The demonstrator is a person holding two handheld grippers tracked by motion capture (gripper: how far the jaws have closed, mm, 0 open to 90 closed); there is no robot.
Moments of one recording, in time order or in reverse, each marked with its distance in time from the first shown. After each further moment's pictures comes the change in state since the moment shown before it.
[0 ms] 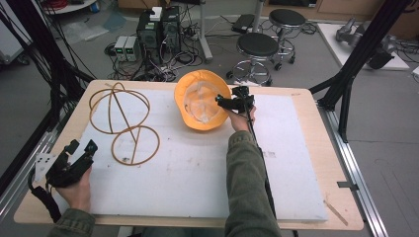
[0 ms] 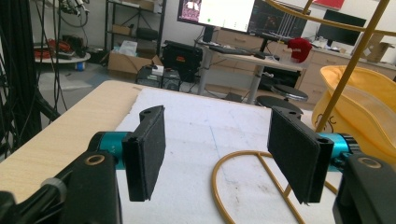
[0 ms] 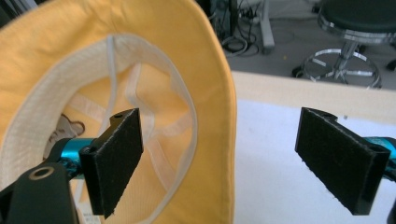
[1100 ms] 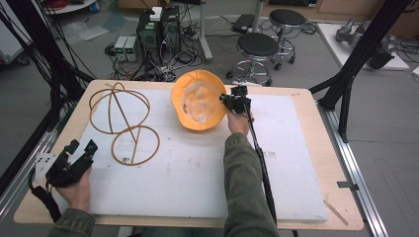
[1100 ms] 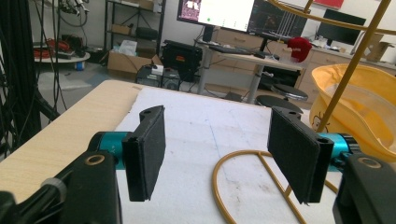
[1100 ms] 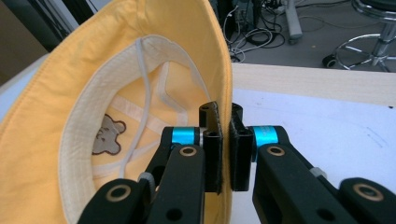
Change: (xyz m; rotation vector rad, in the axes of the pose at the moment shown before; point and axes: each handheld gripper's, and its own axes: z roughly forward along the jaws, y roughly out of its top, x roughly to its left) left arm 0.001 0.000 0.001 0.002 -0.002 0.000; right arm 0.007 0.003 -0.006 0.014 0.108 0.071
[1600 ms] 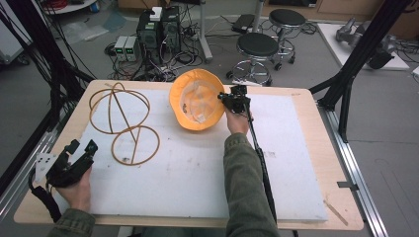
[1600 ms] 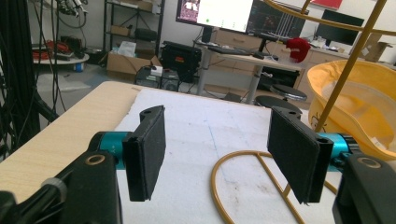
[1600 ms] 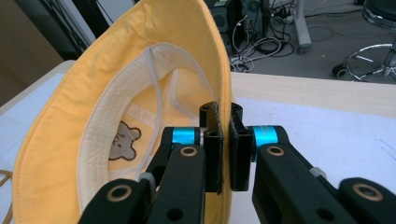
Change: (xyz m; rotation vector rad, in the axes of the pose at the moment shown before) left arm -0.001 0.000 0.000 -0.005 -0.003 0.003; right arm 0.006 0.003 -0.005 -0.034 0.035 -0.008
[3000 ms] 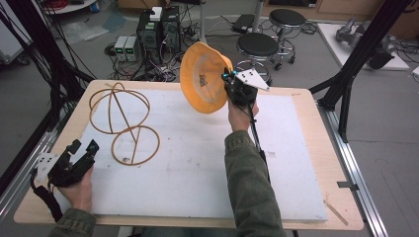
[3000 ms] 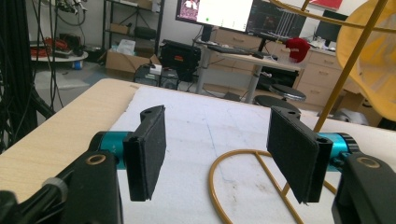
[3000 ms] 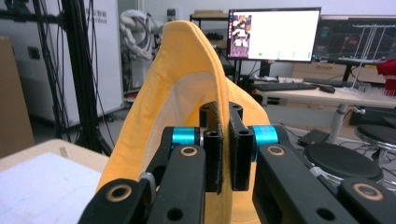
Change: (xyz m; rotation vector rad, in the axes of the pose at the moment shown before) left arm -0.001 -0.003 0.002 0.004 -0.002 -0.009; right arm 0.048 0.035 -0.072 -0.468 -0.092 -0.273
